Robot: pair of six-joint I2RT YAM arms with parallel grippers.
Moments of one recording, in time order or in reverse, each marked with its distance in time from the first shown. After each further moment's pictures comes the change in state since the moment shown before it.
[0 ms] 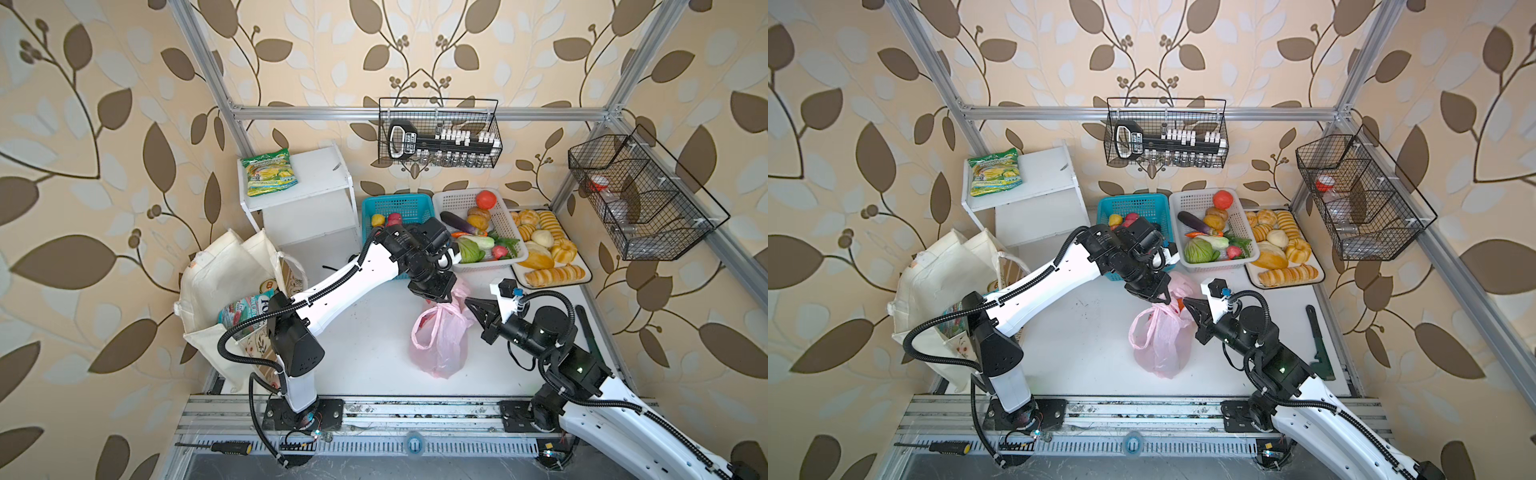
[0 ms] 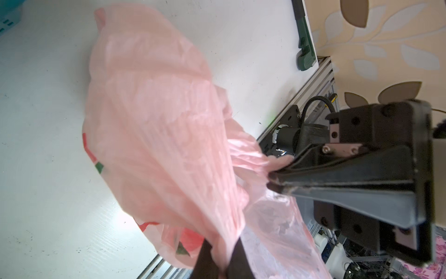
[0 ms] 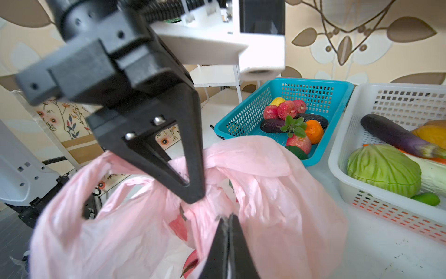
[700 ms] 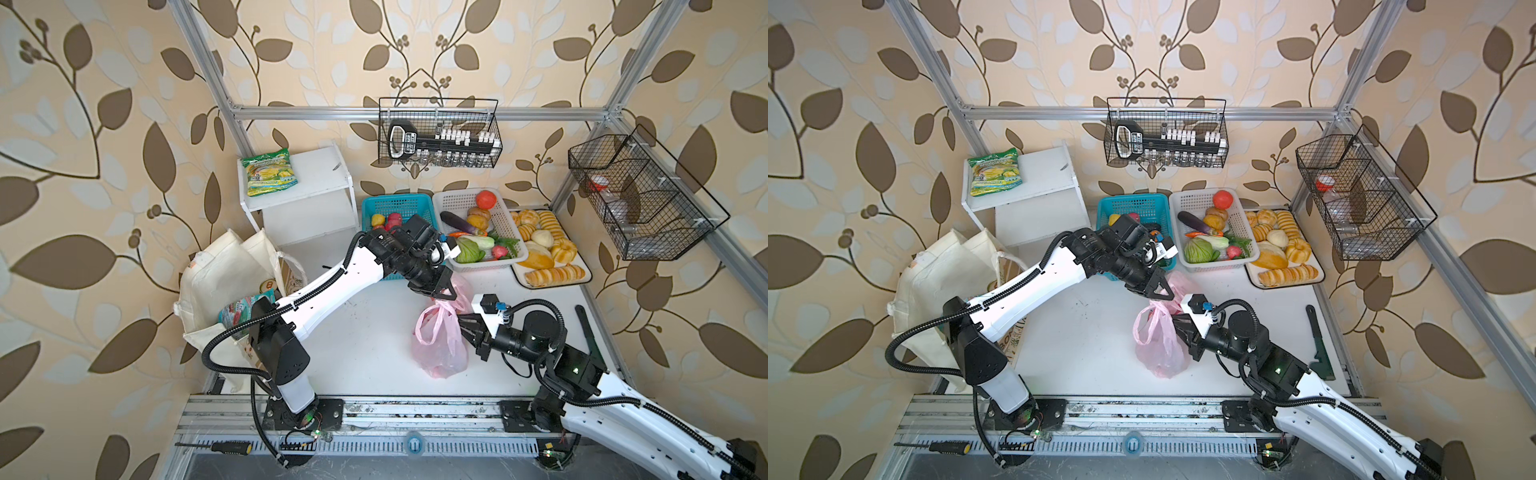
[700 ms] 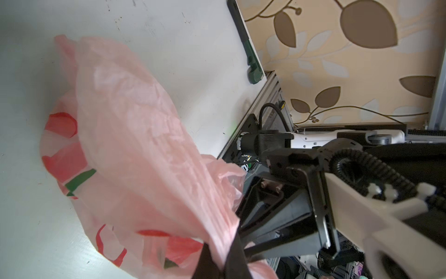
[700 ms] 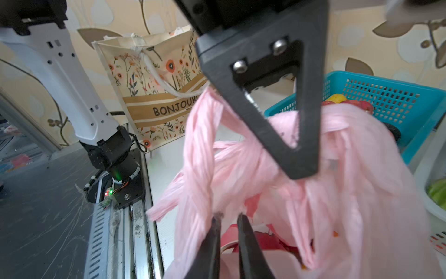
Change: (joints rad) left arm 0.059 -0.113 -0.168 0.235 0.218 -0.003; right arm 0.201 0.049 0.008 -0.013 -0.062 -0.103
